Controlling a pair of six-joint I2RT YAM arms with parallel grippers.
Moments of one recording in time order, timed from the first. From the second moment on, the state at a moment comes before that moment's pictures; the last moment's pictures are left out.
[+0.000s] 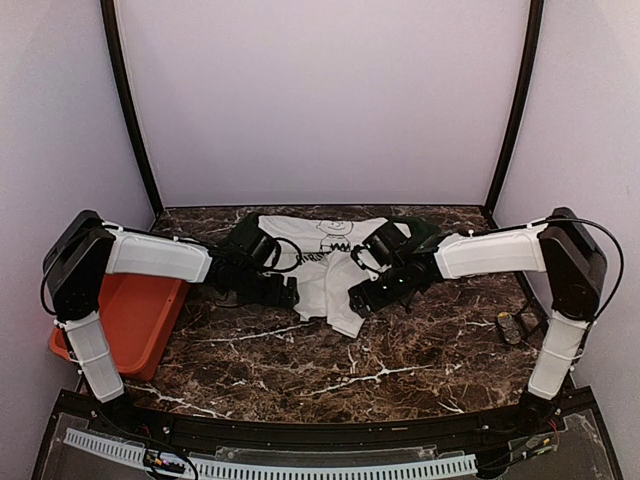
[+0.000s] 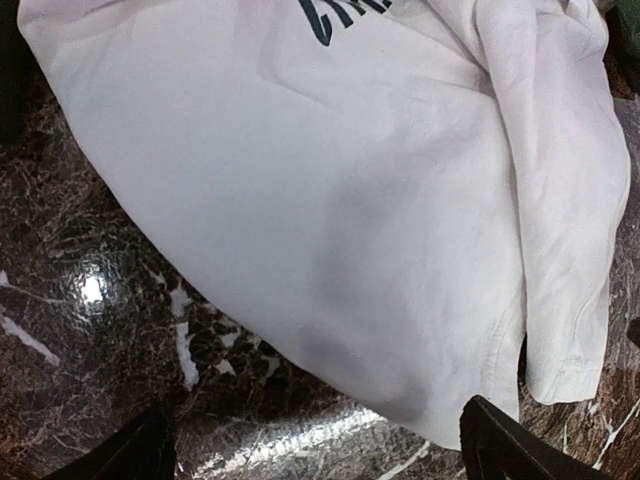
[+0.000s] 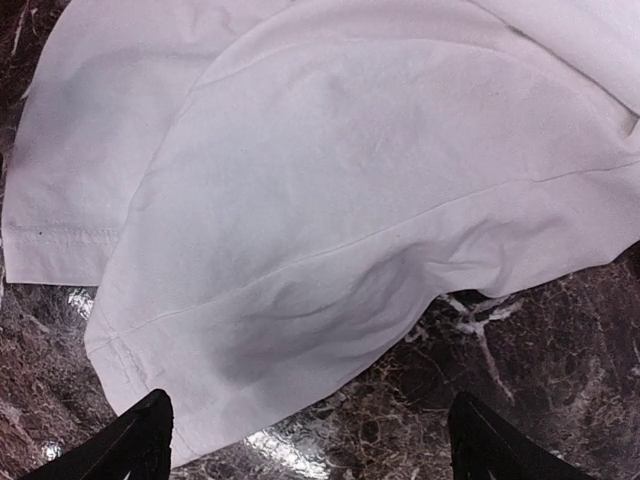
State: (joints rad) left arm -0.72 1.79 1.10 -0.29 -0.03 -0.54; right arm 0.80 1.79 1.16 -0.40 0.08 0.19
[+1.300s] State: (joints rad) left arm -0.71 1.89 1.14 -0.27 -0.07 -0.58; right arm 0.82 1.79 1.18 -0.49 0.14 0.20
